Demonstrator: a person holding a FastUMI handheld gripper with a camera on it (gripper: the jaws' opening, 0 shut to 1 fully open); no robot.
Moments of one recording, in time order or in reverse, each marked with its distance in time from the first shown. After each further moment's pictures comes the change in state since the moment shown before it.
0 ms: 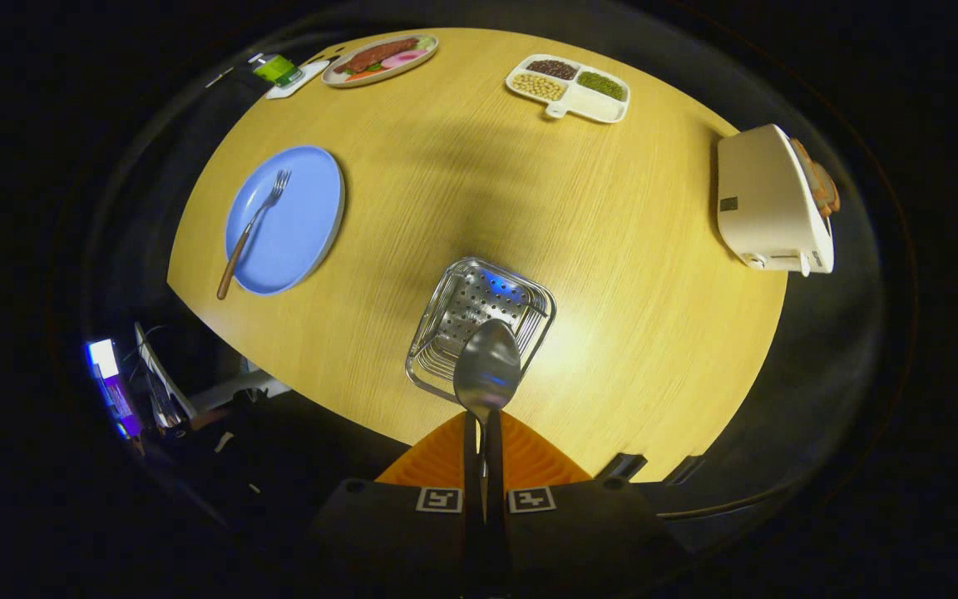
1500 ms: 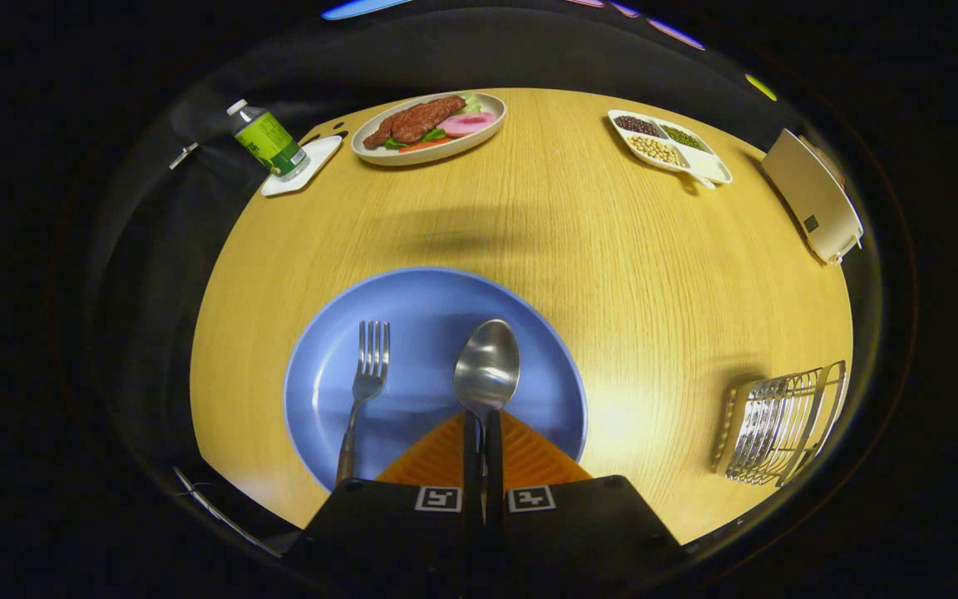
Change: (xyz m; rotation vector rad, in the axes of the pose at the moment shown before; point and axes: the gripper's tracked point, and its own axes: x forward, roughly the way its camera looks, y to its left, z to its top) arm 0.079 0.209 0.177 0.361 -0.502 0.089
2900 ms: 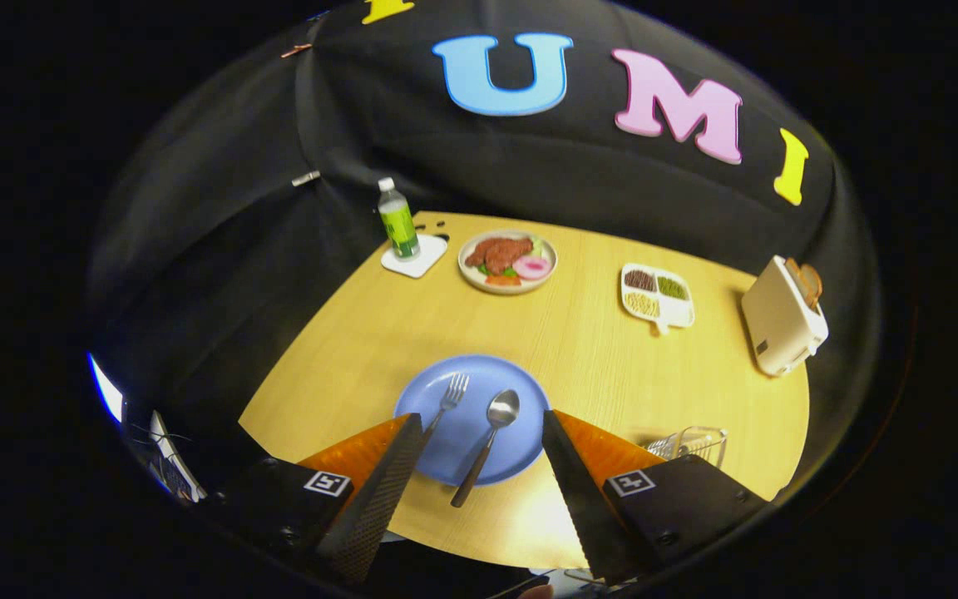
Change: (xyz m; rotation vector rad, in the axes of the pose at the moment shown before) arm -0.148 0.030 0.012 -0.256 -0.316 0.088
